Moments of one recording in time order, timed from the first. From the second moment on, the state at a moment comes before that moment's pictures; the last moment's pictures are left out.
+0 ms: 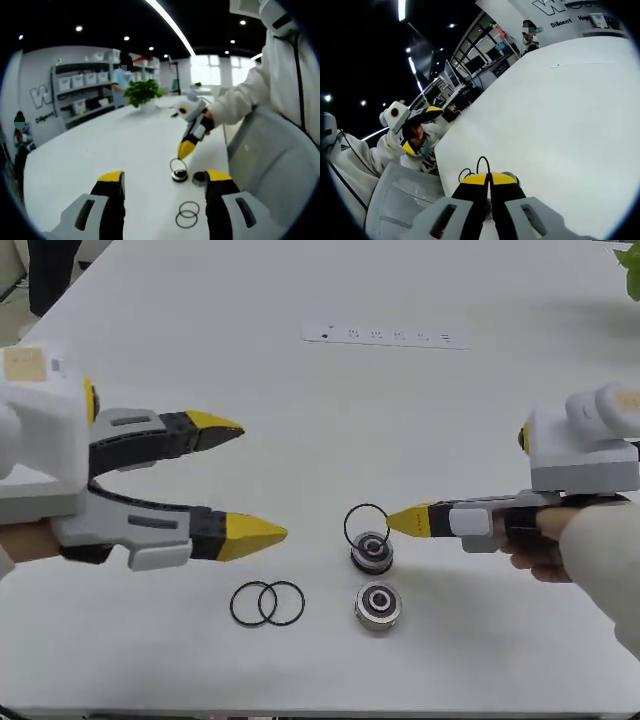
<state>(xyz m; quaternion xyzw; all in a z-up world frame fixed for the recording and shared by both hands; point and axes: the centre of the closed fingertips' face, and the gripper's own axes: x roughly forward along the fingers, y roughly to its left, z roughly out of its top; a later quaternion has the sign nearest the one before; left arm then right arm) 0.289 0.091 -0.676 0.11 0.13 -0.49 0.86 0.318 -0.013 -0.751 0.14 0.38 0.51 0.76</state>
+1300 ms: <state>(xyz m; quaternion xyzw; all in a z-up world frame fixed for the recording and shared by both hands) 0.236 0.171 -0.708 0.09 0.18 -0.37 0.91 0.271 0.033 -0.771 0.09 0.43 0.56 0.70</state>
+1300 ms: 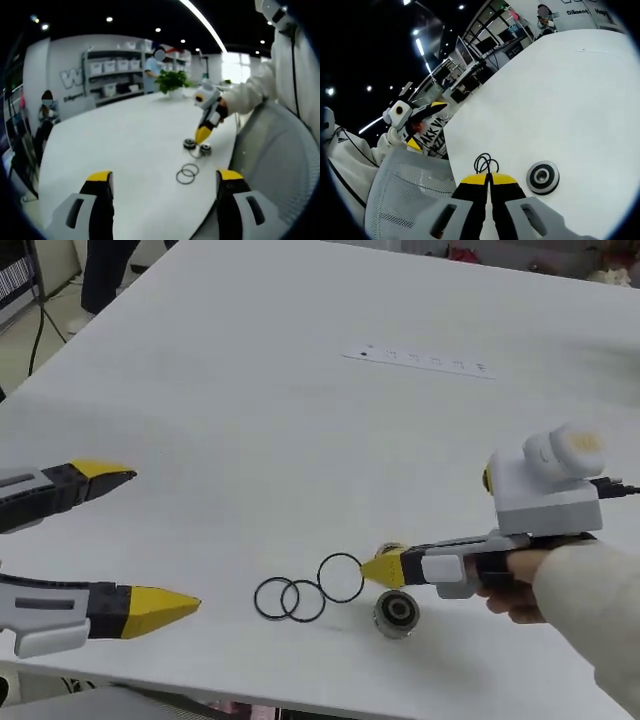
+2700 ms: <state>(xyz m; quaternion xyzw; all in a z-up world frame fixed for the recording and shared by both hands) 0.220 0.168 -0.717 0.10 0.20 -0.36 0.90 0.280 0.024 -0.791 0.03 0.44 0.52 0.73</state>
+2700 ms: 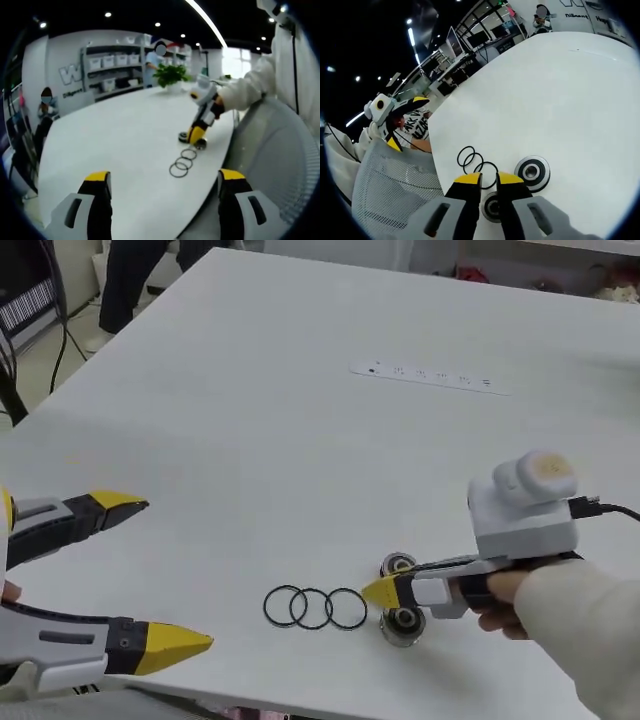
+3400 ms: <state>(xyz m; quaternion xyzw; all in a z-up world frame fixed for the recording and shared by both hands) 0.220 0.168 -0.708 0.11 0.20 -0.36 0.90 0.299 0.013 -0.764 0.06 0.40 0.51 0.76</state>
